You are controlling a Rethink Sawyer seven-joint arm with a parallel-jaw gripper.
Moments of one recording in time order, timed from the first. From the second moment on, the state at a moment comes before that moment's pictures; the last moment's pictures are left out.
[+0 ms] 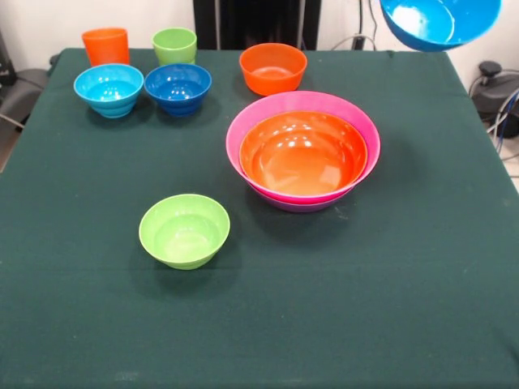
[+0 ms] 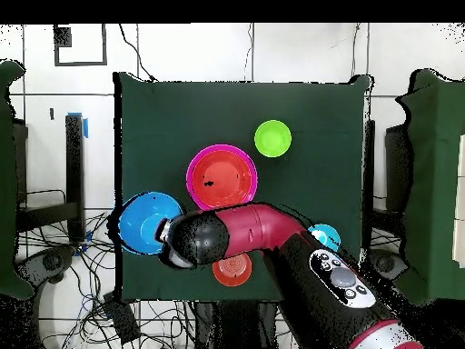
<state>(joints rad) -0.67 -0.88 0.76 2.15 -0.20 0.64 2.34</state>
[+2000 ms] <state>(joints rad) -0.68 -0.53 0.68 1.95 -0.59 0.58 2.34</state>
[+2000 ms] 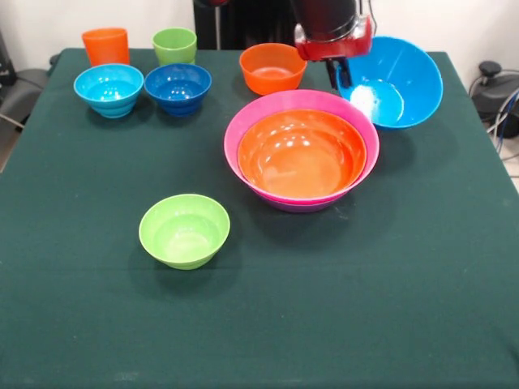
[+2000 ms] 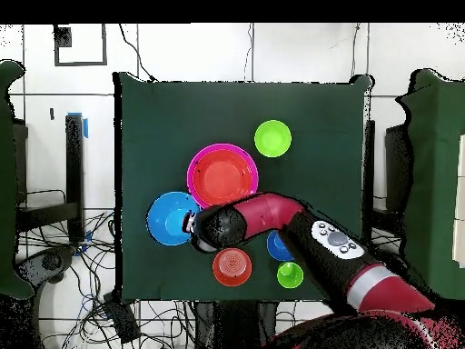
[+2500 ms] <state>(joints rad) -0.39 -0.79 0.67 1.98 -0.45 0.74 2.34</state>
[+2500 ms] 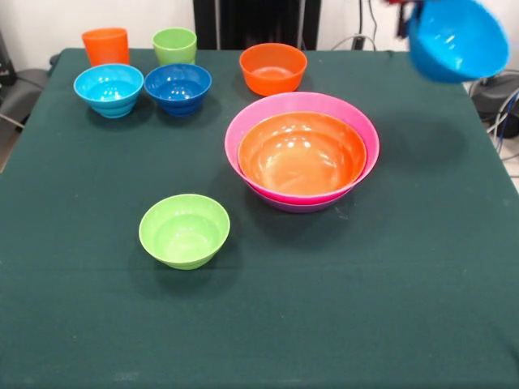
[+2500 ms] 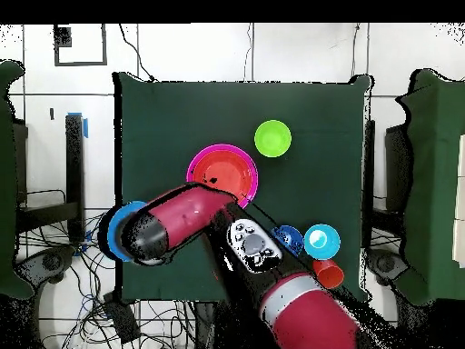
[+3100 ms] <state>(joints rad) -0.32 -0.89 0.67 1.98 -0.31 0.82 2.34</state>
